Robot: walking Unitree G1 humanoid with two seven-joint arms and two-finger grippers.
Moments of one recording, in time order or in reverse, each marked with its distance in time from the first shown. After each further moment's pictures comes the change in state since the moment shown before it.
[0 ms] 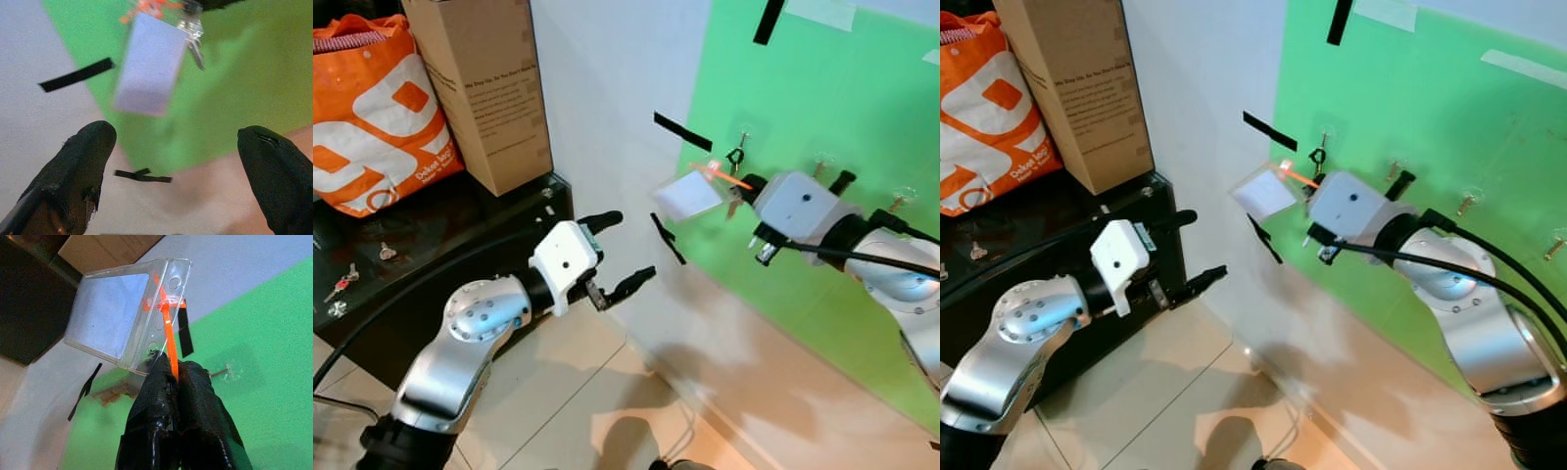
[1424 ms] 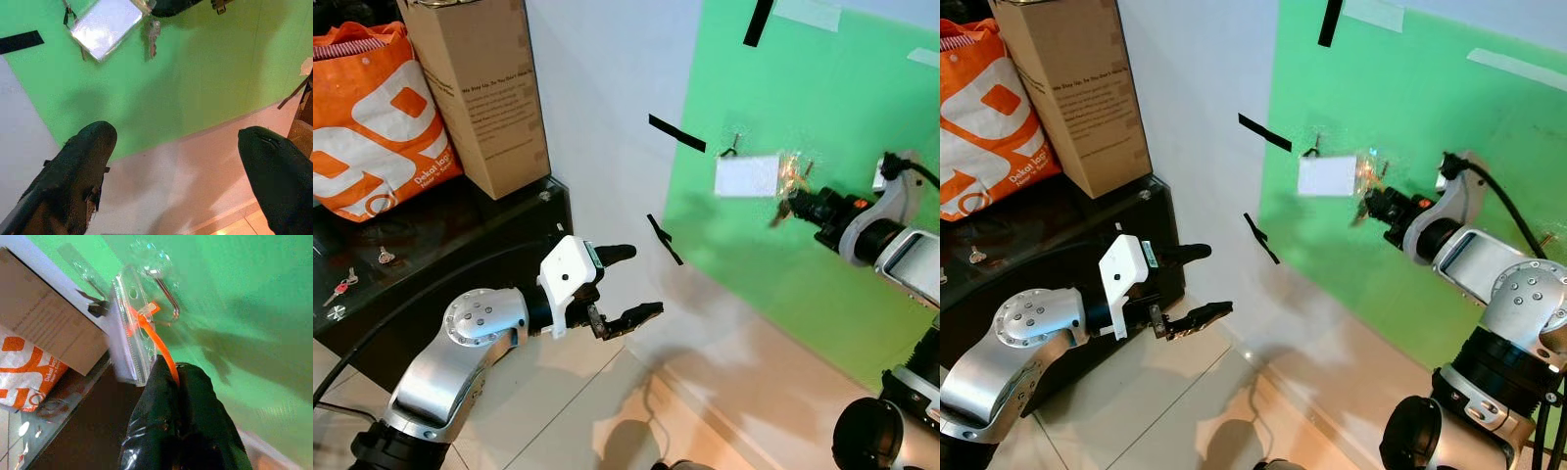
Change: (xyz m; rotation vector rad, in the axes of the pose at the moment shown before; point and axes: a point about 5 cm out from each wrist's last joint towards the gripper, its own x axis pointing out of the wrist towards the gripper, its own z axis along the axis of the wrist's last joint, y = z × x) left arm -0.008 -0.018 -0.008 -0.193 0.043 -0.212; right arm -0.007 -0.026 -0.066 1.562 0.200 -0.205
